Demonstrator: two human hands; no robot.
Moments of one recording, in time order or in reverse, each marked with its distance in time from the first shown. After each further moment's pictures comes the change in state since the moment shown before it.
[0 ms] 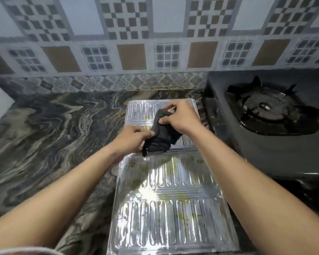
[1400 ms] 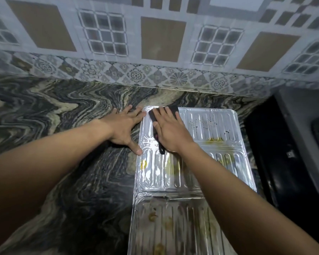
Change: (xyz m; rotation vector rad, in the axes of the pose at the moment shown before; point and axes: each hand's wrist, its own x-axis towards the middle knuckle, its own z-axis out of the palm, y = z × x) left_hand 0.225 -0.032 -0.139 1.373 -0.390 0.137; right_hand 0.175 0.051 0.162 -0.653 -0.288 -0.308
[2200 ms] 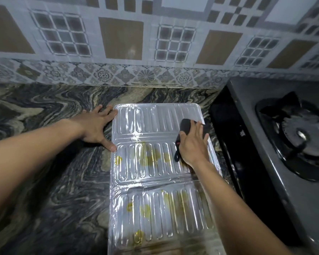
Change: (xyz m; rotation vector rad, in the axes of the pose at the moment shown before) left_hand -0.002 0.009 -0.005 0.051 -0.009 -0.018; right_hand -0.122 0.058 -0.025 0.137 0.130 0.664
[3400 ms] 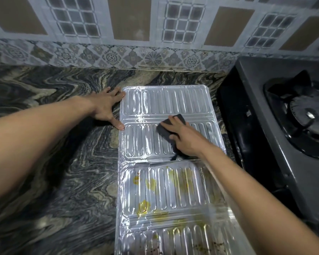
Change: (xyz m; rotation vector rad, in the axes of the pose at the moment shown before) left_hand -0.004 0.003 -0.001 -0.078 -0.004 -0.022; right_hand -0.025 -0.004 -0.001 -0.001 -0.375 -0.490
